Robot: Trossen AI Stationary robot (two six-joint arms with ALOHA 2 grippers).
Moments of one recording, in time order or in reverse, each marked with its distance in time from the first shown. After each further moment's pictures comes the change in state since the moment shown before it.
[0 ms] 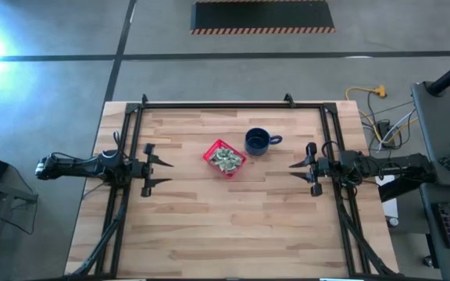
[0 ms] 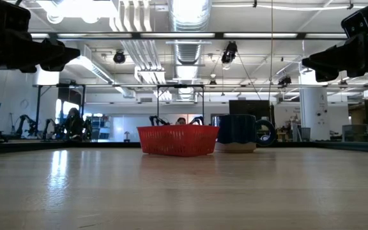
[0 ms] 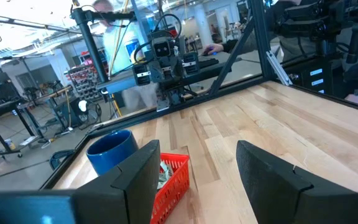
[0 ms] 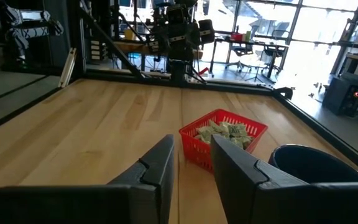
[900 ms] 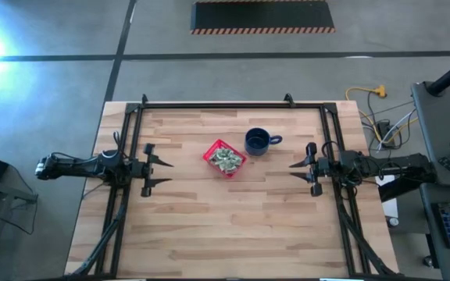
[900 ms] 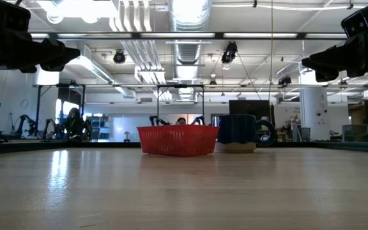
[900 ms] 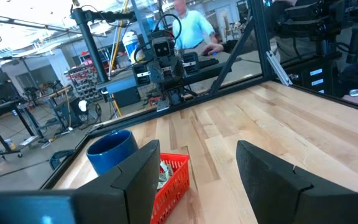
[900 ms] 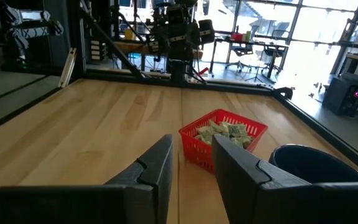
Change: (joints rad) left arm 0.000 0.000 0.000 0.000 0.000 0.000; right arm 0.000 0.000 0.000 0.000 0.000 0.000
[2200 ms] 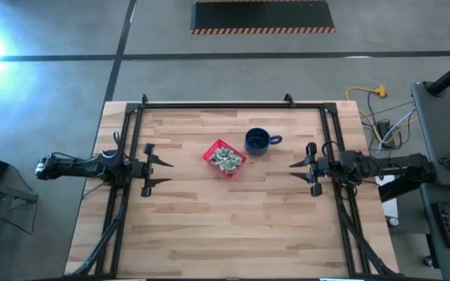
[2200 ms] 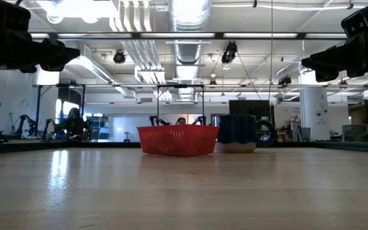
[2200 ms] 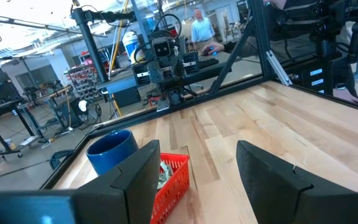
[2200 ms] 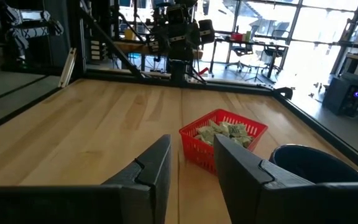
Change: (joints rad) left arm 0.000 0.000 0.000 0.000 0.000 0.000; right arm 0.000 0.000 0.000 0.000 0.000 0.000
